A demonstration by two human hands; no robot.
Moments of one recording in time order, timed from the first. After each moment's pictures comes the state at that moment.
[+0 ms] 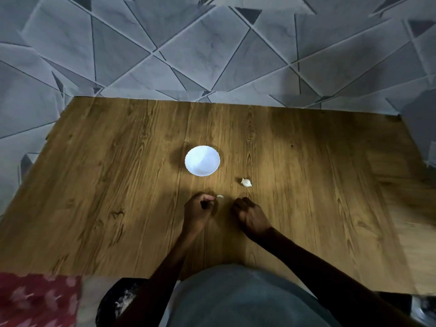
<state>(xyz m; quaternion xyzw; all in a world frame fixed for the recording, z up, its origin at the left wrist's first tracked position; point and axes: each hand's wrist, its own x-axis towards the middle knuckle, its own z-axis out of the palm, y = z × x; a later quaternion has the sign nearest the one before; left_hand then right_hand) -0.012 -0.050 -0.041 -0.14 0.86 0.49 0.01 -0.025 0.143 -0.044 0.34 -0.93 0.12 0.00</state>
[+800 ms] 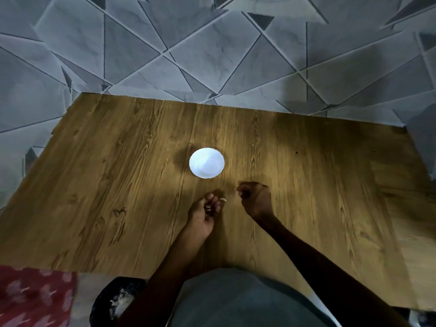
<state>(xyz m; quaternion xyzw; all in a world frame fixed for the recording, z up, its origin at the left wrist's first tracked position) -0.029 -0.030 -0.001 -0.48 0.28 0.82 0.10 -0.067 0.119 -0.003 0.04 -0.93 0.36 -0.04</state>
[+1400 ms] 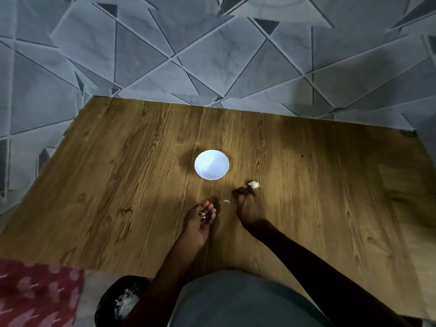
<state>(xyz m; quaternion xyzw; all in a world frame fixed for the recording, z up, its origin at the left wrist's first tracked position) -0.006 -0.042 0.003 -0.49 0.34 0.80 0.07 -0.056 0.100 -0.022 0.20 -0.97 0.12 -0.05</state>
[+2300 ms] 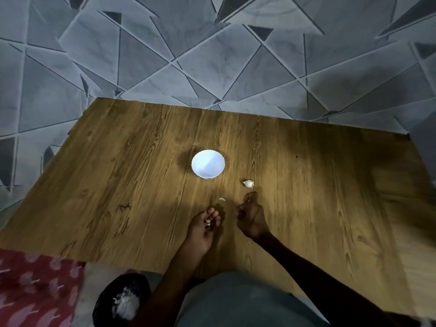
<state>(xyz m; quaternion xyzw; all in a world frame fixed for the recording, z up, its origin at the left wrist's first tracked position) 0.017 -0.013 0.005 -0.50 0.32 0.80 0.09 -0.020 0.131 -0.001 0.08 -0.91 0.40 -0.10</state>
